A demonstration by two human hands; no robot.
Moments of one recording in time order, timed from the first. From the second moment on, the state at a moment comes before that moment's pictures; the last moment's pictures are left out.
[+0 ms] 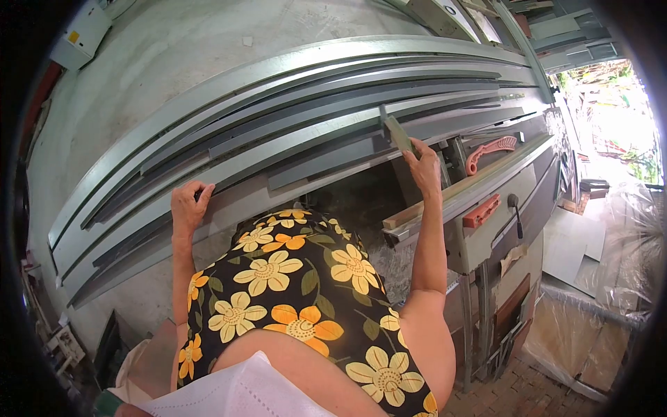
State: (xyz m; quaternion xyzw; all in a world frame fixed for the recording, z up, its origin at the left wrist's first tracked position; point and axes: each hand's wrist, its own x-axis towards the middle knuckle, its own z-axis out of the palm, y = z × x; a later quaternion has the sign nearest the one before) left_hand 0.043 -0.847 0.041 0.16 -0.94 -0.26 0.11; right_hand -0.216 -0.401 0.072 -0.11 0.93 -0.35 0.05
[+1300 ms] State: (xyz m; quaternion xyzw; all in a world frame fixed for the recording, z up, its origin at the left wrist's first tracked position) left_hand 0.097 -0.896 0.041 0.21 -0.94 -0.14 0.21; right_hand -0.242 -0.354 0.056 -0.11 0.89 -0.43 0.07
